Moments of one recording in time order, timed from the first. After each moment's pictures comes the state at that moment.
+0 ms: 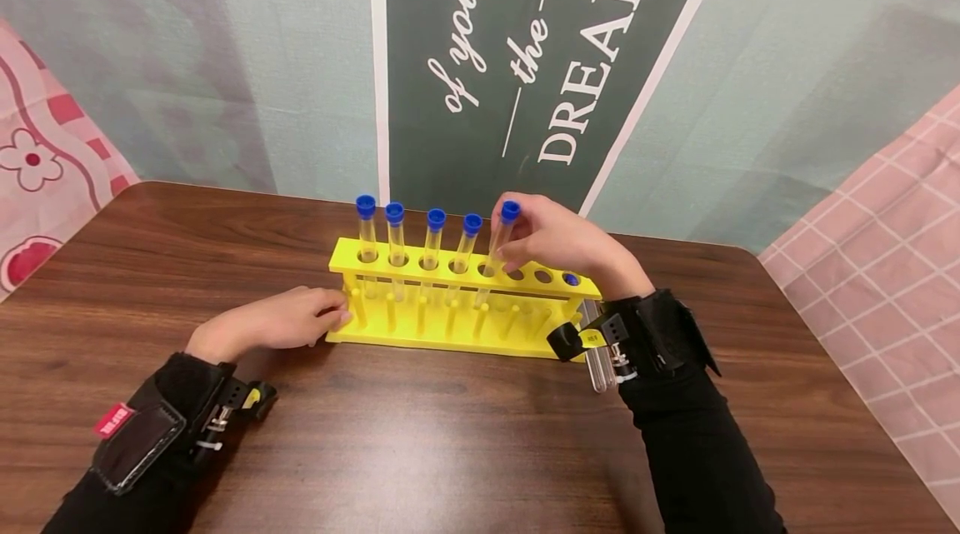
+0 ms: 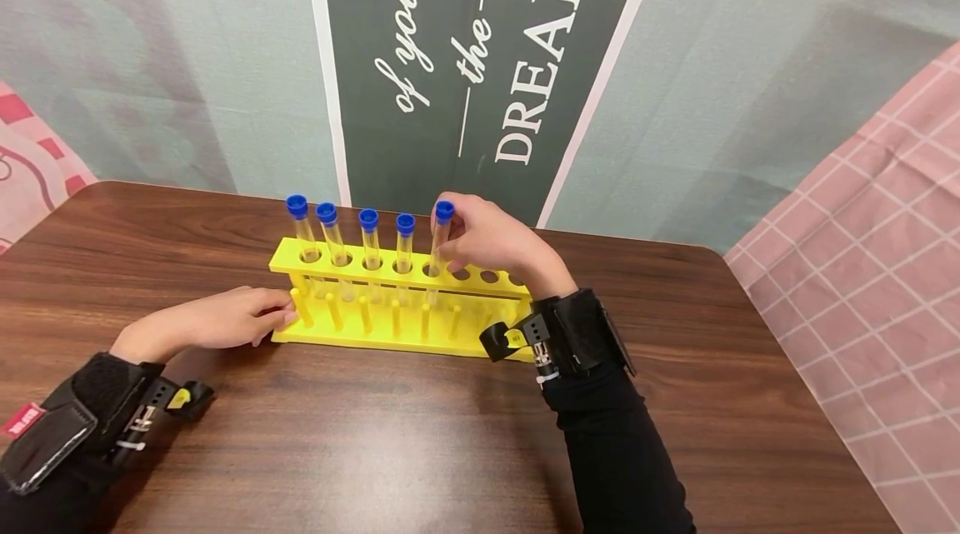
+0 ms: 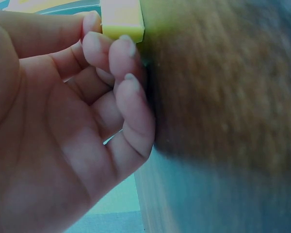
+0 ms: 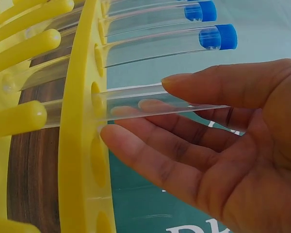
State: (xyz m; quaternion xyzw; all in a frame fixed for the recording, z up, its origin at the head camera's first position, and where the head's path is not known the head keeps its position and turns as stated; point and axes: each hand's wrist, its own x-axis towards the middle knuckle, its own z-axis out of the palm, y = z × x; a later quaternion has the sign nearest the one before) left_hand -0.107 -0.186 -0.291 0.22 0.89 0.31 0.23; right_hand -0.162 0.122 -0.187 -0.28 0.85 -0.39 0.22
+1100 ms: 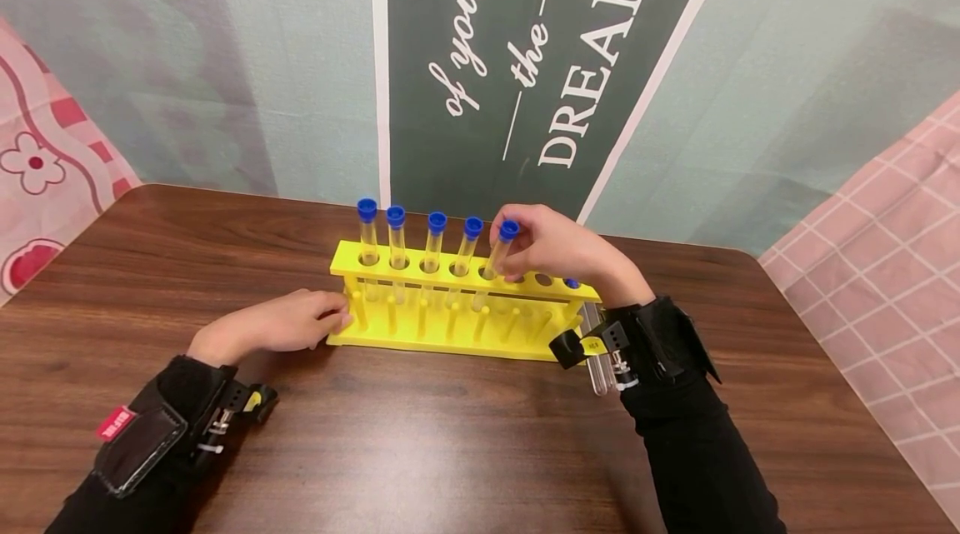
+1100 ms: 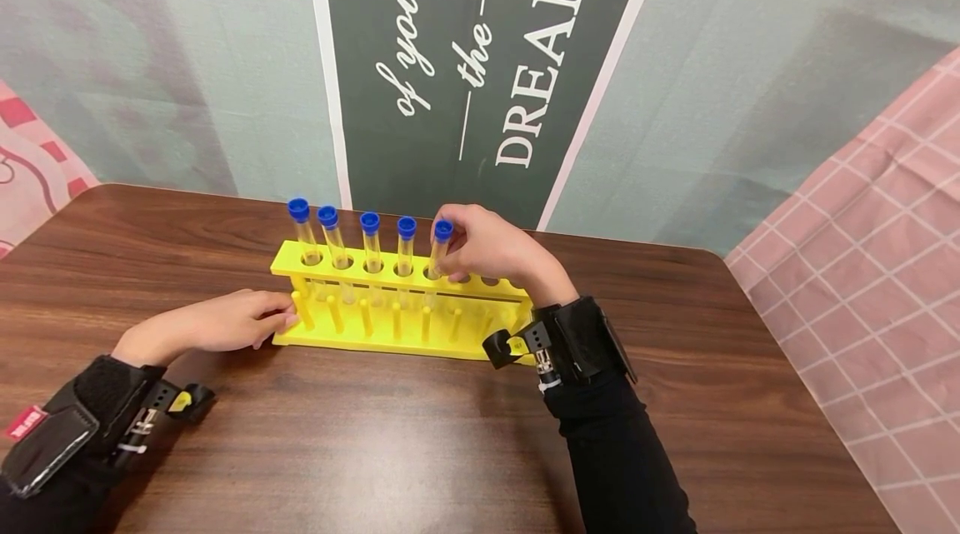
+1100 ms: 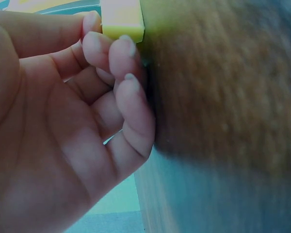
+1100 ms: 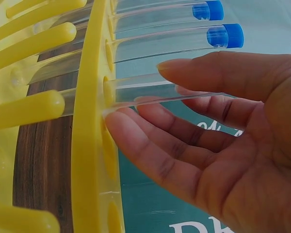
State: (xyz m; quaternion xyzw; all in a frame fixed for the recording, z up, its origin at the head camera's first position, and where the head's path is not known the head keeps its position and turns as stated) left_hand -0.106 -0.185 -0.290 0.22 0.89 0.32 0.23; right_hand -0.162 0.124 -0.191 -0.28 0.88 -0.33 0.21
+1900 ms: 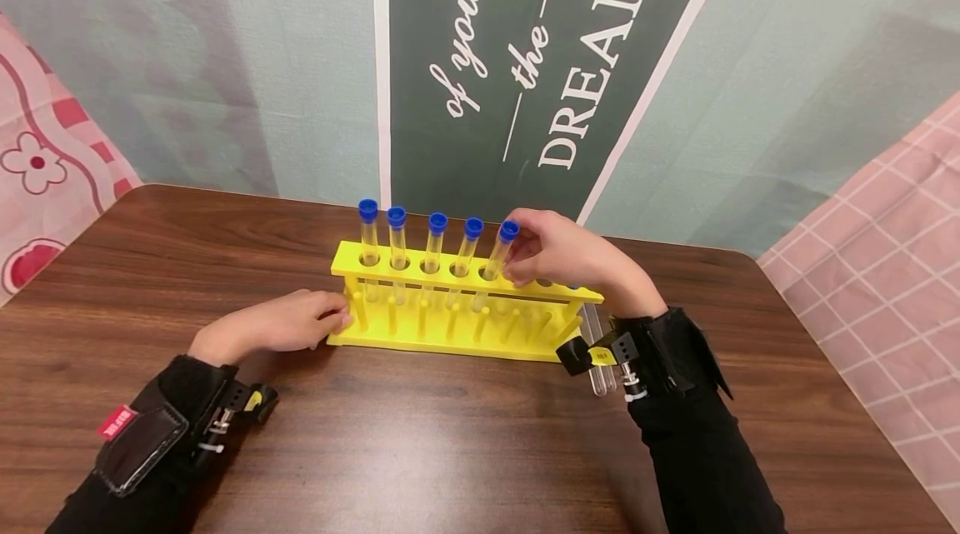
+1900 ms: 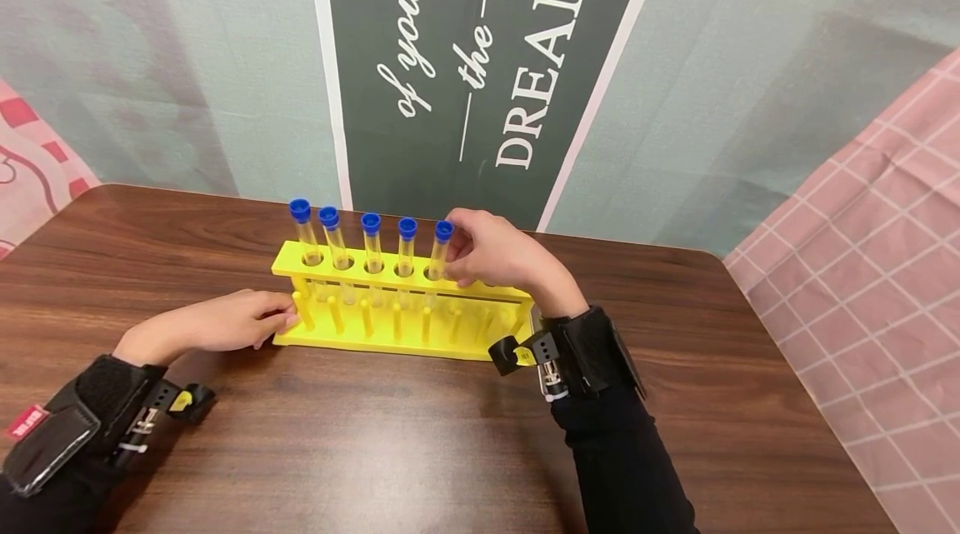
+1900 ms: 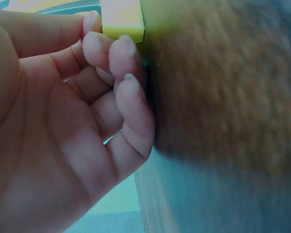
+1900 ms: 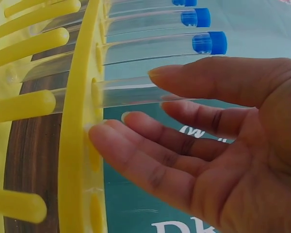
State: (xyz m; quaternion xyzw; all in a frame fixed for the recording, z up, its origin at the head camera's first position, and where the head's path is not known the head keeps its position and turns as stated) left_hand -0.105 -0.185 -0.290 0.23 0.89 0.32 0.22; right_hand -0.154 0.129 -0.187 -0.27 0.88 -0.34 0.21
